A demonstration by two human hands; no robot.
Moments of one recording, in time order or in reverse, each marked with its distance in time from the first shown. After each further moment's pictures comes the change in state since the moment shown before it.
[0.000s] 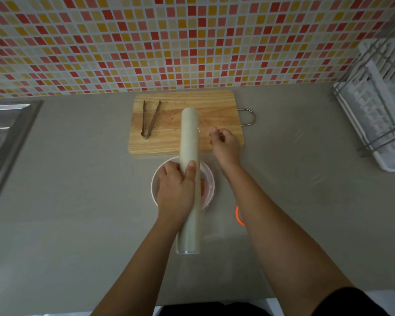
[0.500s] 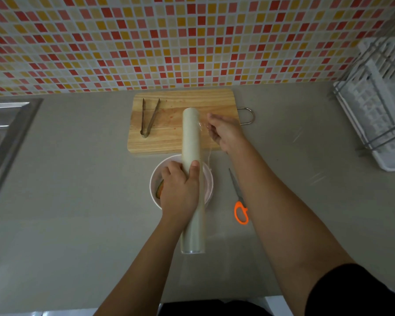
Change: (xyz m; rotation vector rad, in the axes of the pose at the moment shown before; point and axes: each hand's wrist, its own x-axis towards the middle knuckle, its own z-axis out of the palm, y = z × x) left_hand -0.005 0.002 0.009 0.007 -0.011 -0.023; right_hand 0.033 -0.032 -0.006 0.420 -0.179 0.340
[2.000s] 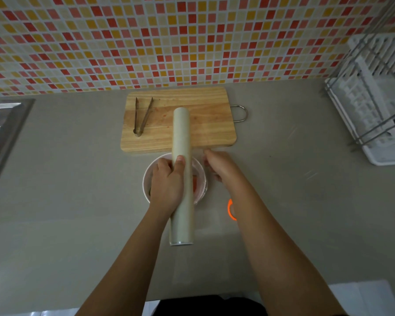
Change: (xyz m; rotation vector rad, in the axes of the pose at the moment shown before) left_hand 0.021 -0.015 0.002 -0.083 -0.026 -0.033; right_hand -0.048 0.053 -0.026 -0.580 -0.064 0.121
